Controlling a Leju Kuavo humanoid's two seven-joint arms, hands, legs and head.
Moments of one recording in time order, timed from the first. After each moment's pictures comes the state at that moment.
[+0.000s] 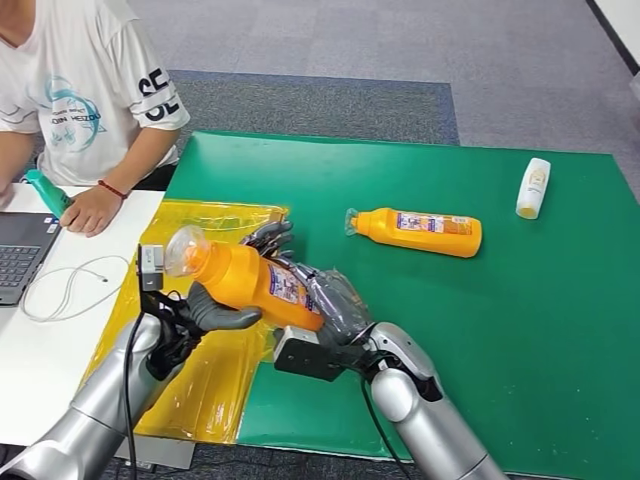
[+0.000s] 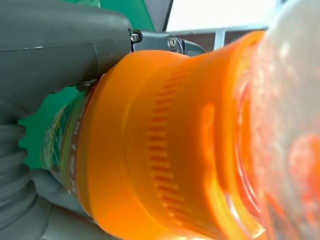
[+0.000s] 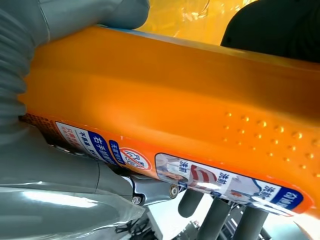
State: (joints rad) left arm -0.39 0.09 -0.45 -1.23 0.32 -0.73 -0.44; right arm -0.31 0.17 0.56 -1.34 0.67 -0.04 -0.26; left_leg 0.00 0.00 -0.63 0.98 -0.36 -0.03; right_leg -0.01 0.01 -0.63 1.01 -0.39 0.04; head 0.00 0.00
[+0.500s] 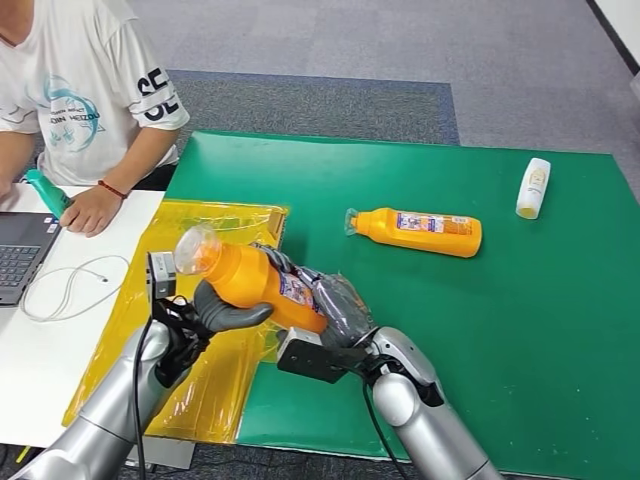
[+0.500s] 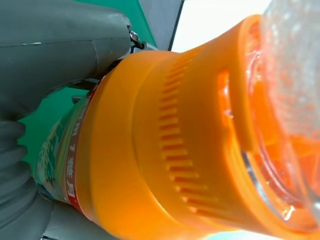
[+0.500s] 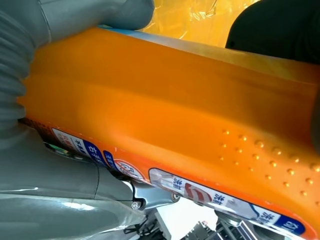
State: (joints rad) left arm -0.35 0.05 -0.42 -1.26 0.21 -0.64 -0.46; right arm -0.28 0.17 0.55 -1.34 0.68 -0.05 -0.25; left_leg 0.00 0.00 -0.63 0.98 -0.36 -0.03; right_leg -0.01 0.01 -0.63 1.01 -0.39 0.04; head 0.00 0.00
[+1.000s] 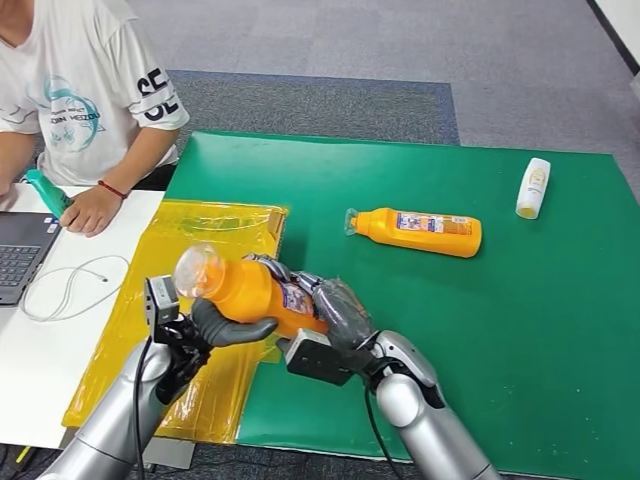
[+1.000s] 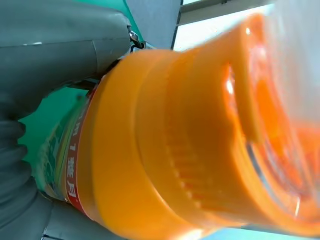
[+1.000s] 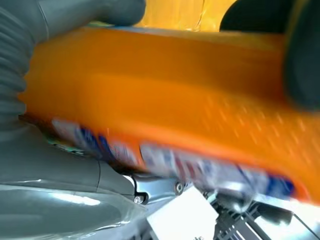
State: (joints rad) left arm -0.26 0.04 -0.39 -1.37 0.09 -0.56 -0.51; right arm -0.26 0.17 0.51 -1.34 0.58 0.00 -0.28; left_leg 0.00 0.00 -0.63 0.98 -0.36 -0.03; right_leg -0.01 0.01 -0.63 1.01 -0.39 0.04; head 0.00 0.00
